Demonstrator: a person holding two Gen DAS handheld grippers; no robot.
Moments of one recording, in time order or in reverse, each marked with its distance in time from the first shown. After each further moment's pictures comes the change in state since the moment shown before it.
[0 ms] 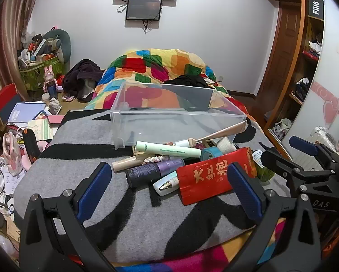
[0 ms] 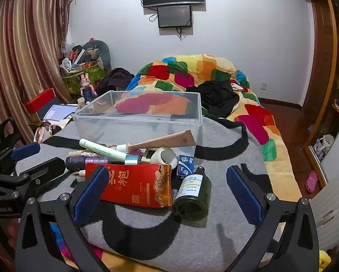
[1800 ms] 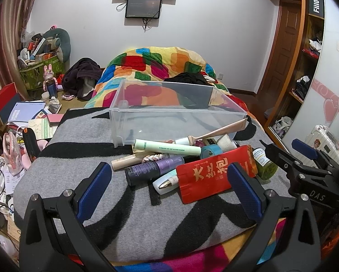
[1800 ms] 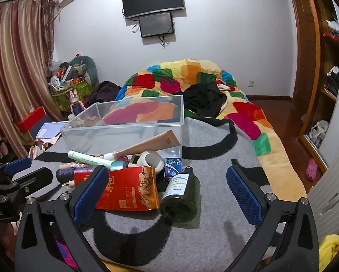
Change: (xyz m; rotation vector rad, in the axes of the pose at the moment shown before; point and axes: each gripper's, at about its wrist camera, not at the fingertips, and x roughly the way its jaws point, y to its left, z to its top) left arm 0.002 -0.003 -0.001 0.005 0.013 0.004; right arm 0.000 -0.017 -0.012 0.106 -0.061 -0.047
